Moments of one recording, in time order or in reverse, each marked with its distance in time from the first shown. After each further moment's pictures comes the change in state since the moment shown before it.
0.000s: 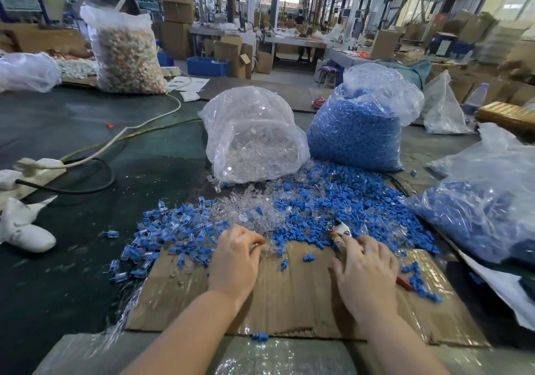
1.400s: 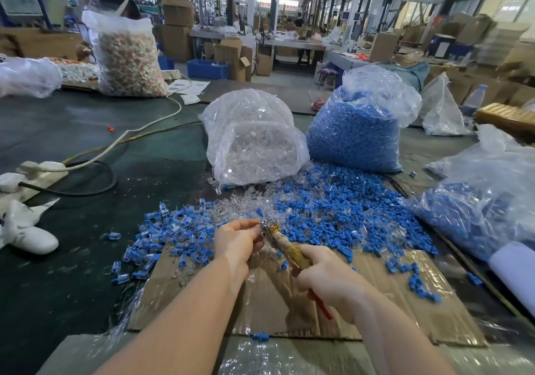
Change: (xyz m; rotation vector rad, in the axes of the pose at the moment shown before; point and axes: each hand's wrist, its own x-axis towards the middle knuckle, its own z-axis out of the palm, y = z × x) left_hand 0.031 0.029 -0.018 -0.957 0.004 -0.819; right_hand -0.006 -0.045 -0.057 0.922 -0.738 -0.083
